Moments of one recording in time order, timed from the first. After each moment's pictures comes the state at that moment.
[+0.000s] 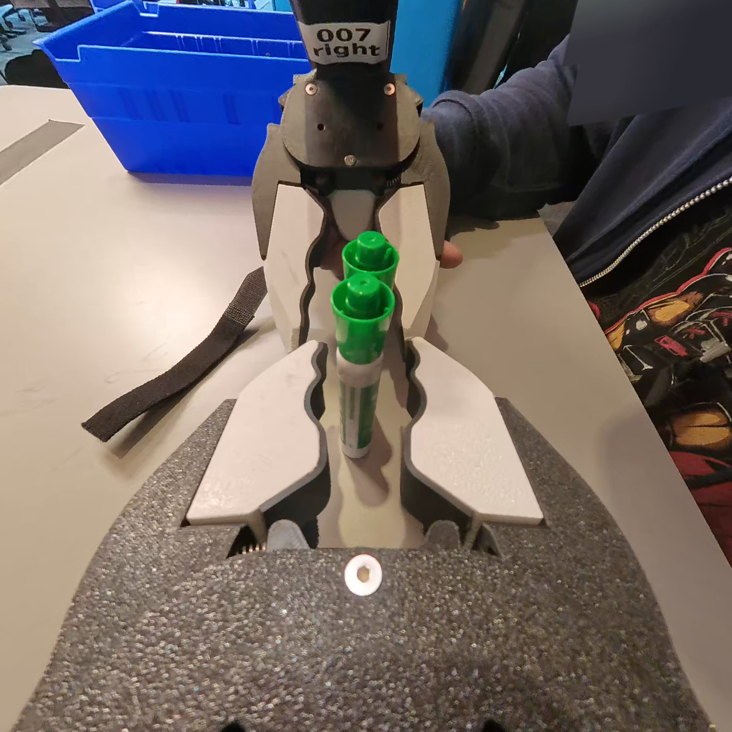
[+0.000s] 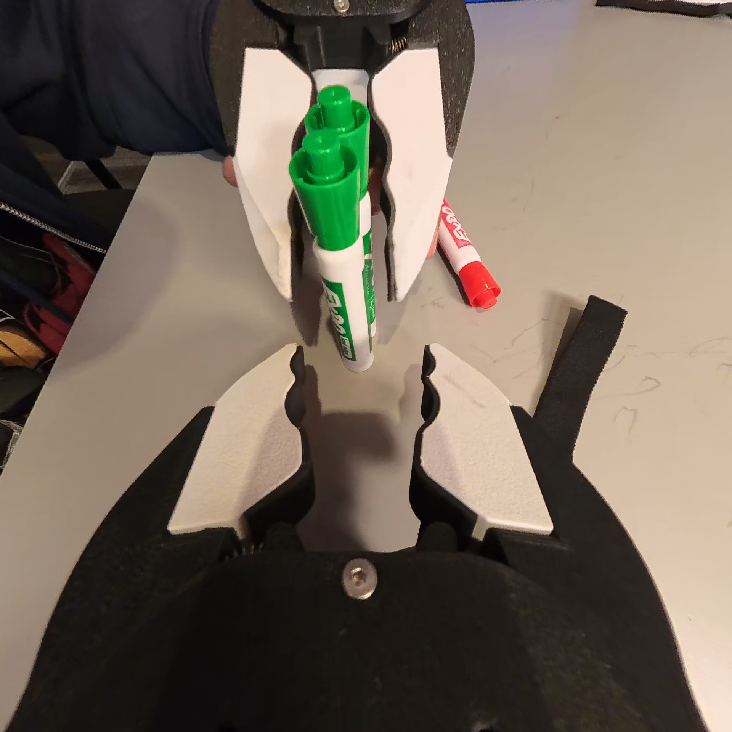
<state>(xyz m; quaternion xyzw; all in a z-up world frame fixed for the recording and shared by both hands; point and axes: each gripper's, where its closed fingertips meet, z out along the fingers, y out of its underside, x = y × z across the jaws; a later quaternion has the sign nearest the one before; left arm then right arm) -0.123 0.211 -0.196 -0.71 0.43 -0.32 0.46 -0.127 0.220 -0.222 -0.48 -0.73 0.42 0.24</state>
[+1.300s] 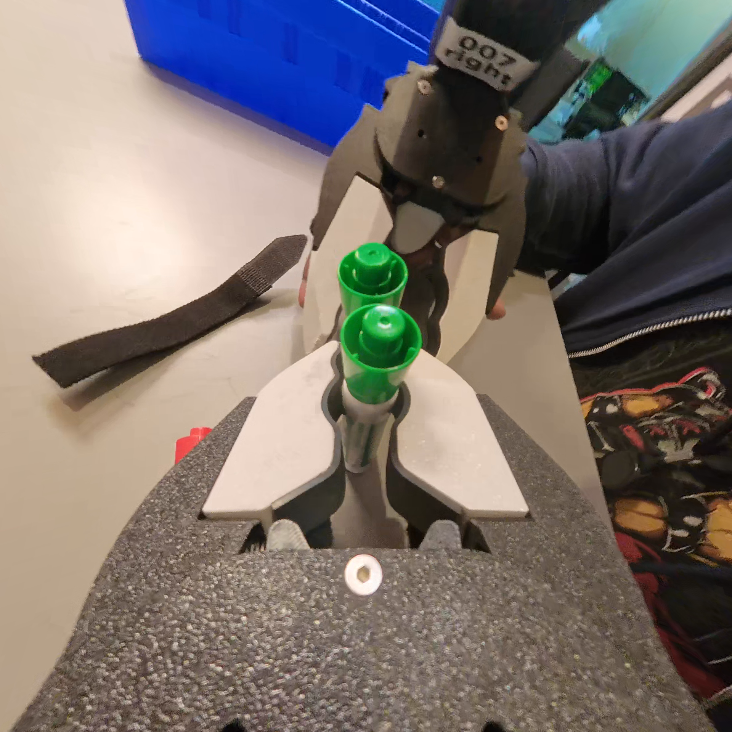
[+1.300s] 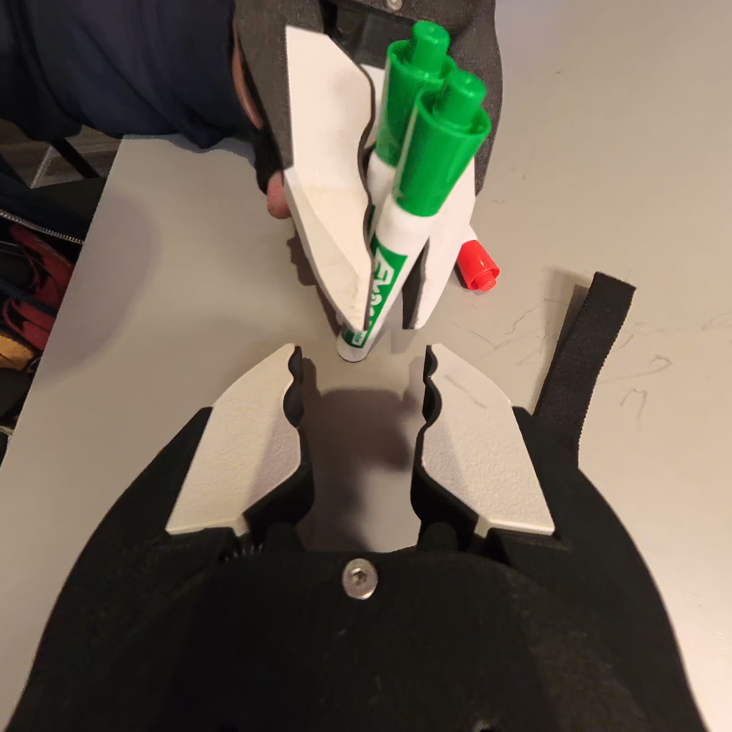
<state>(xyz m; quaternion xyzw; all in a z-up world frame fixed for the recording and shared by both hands) -0.122 0.236 -0.206 -0.78 0.31 -0.39 0.39 -0.130 0.223 -0.232 -0.51 -0.73 0.40 0.22</state>
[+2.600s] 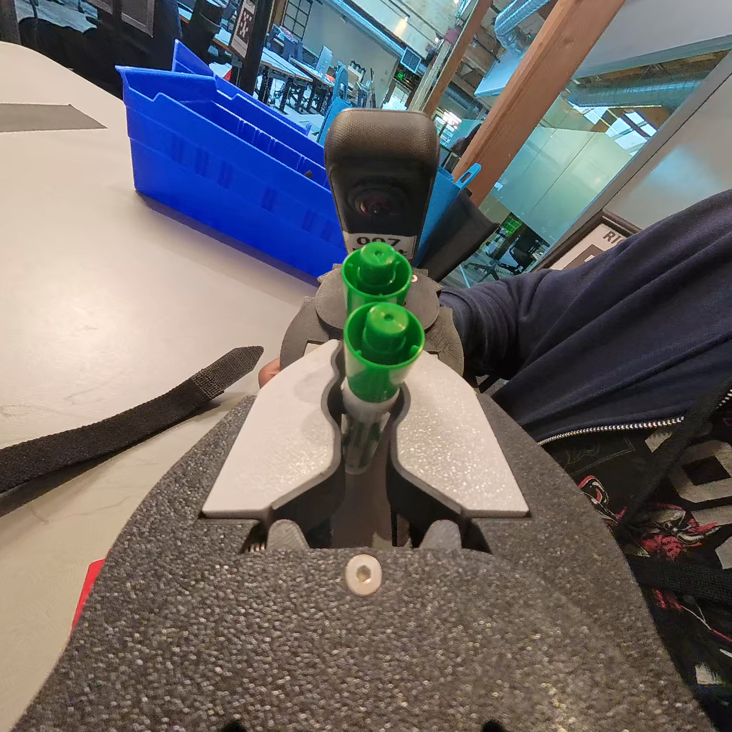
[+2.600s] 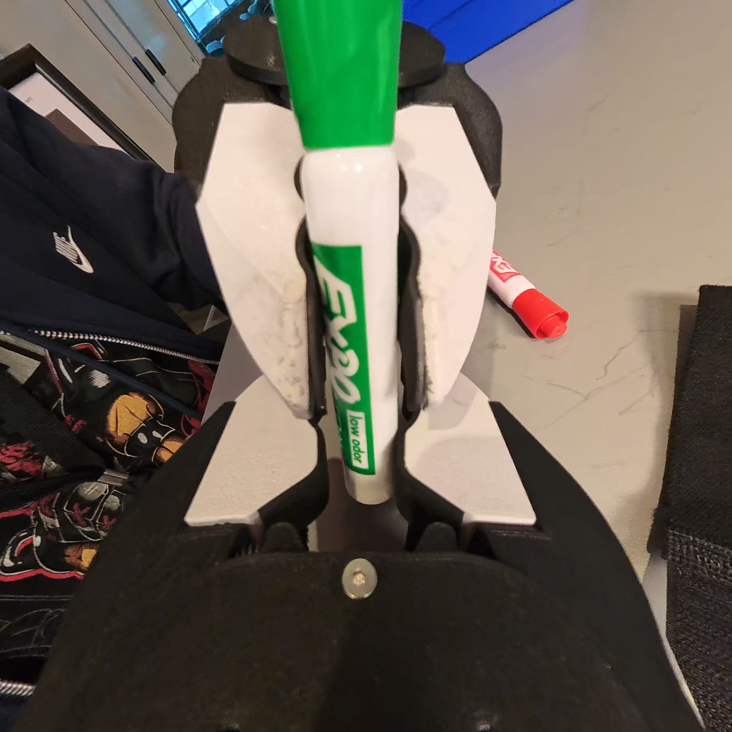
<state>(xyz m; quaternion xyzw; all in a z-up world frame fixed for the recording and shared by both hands) -0.095 0.247 -0.146 -0.71 0.23 -0.48 0.46 -0.149 0.194 -0.202 -0.55 -0.61 0.55 0.14</state>
